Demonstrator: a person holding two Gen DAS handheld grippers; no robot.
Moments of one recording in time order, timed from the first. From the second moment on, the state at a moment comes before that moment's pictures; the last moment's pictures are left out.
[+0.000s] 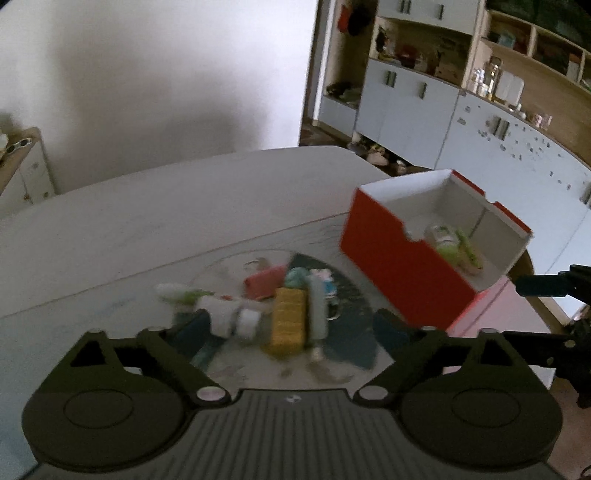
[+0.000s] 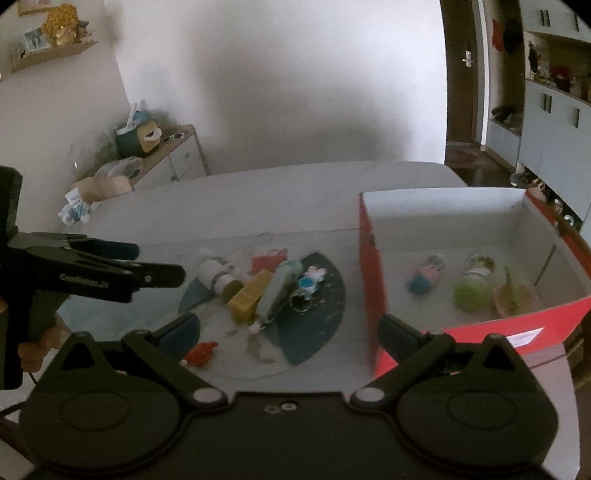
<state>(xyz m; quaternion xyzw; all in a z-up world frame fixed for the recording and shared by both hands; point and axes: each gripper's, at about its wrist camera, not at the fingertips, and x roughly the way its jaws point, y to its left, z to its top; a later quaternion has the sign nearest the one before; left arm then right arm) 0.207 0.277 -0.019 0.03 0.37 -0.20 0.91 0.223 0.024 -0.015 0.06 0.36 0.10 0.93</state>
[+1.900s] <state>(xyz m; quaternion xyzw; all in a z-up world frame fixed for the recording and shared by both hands) 0.288 0.290 -0.126 0.11 0.37 -0.19 0.90 0.358 0.081 -0.092 0.04 0.45 0.04 0.89</state>
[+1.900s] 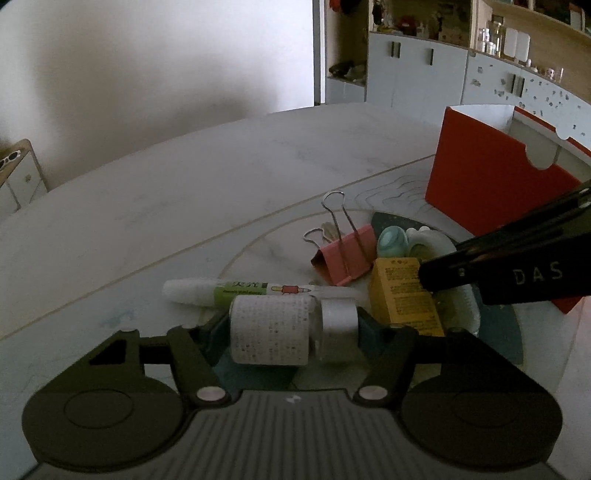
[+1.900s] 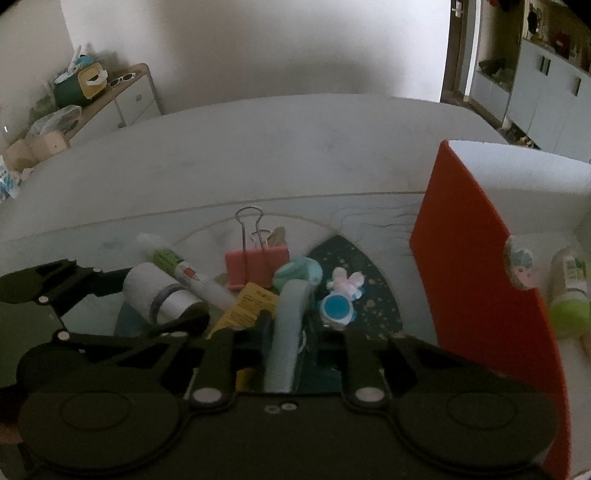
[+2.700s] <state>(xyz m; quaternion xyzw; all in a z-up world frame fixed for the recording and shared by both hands) 0.237 0.281 -0.051 0.08 0.37 -0.21 0.90 0.280 0.042 -0.019 0.10 0.39 0.06 0.91</state>
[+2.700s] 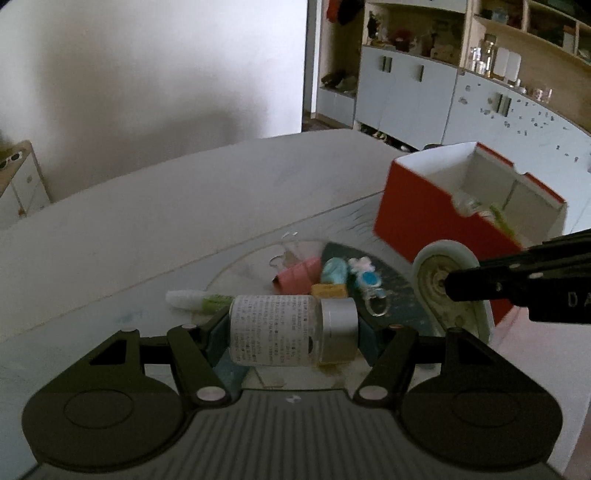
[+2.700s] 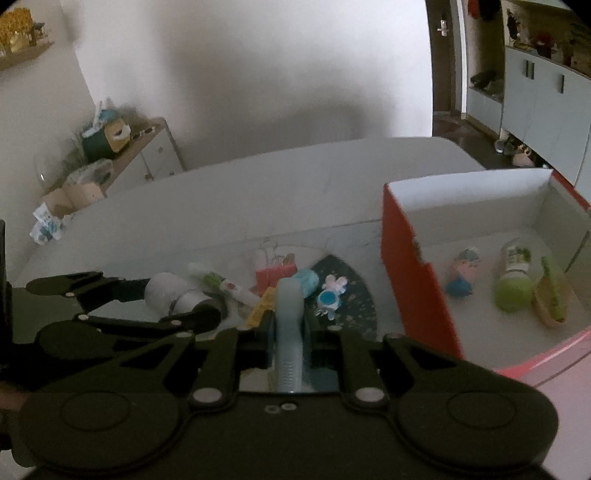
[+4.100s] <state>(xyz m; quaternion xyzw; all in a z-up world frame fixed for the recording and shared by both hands) 0.242 0.044 -0.002 0.12 0.37 -0.27 0.88 0.274 -0.199 -0.007 0.14 0.35 0.01 0.92</state>
